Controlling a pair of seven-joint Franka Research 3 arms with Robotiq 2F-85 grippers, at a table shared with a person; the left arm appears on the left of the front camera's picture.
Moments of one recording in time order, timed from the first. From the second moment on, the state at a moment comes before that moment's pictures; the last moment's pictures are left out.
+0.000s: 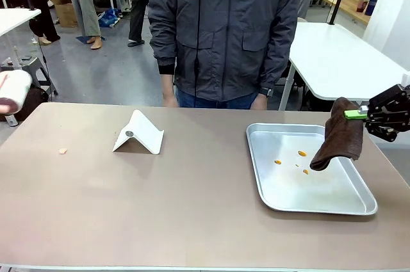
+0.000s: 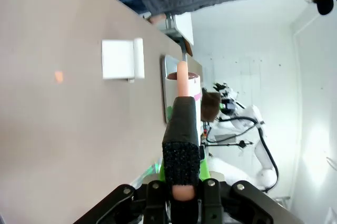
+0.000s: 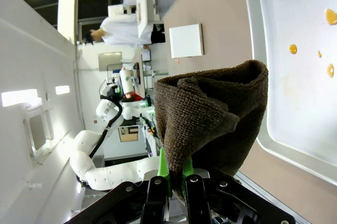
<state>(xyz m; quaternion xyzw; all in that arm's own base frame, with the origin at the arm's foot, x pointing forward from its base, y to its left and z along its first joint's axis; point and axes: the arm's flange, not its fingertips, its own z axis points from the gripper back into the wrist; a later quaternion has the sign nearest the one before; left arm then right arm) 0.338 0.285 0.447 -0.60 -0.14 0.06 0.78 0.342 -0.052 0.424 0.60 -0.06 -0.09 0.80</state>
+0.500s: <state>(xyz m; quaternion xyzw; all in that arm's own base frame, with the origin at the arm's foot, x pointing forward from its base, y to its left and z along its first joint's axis) 0.282 0.329 0.402 -0.60 -0.14 0.07 0.79 0.342 -0.052 0.424 0.60 -0.06 -0.09 0.80</state>
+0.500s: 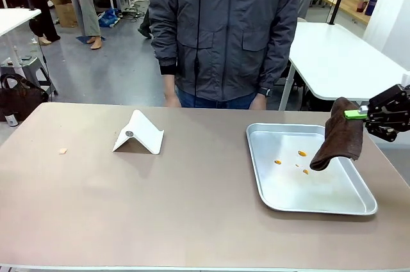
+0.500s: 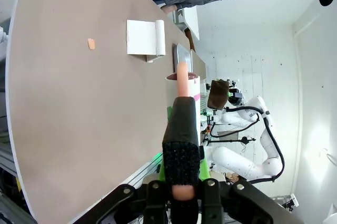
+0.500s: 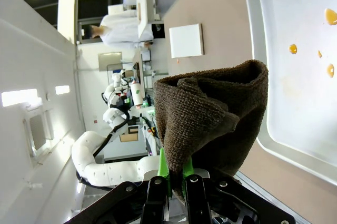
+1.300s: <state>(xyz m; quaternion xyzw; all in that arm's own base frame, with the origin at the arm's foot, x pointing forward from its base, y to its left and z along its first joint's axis) 0.314 0.320 0.384 -0.56 -0.13 0.07 0.82 0.342 -0.052 0.424 0.60 -0.06 -0.09 0.80</state>
